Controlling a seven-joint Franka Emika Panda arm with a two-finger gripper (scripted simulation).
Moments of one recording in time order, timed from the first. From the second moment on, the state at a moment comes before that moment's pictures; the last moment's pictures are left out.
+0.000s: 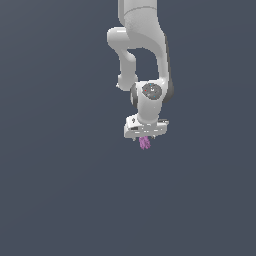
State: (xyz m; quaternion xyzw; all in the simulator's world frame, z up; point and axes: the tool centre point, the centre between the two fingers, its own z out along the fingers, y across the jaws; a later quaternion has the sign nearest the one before) arm -0.068 0.081 0.058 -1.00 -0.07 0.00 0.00
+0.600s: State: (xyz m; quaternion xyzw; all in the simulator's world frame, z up) arm -0.066 0.082 0.059 -1.00 -0.07 0.00 0.00
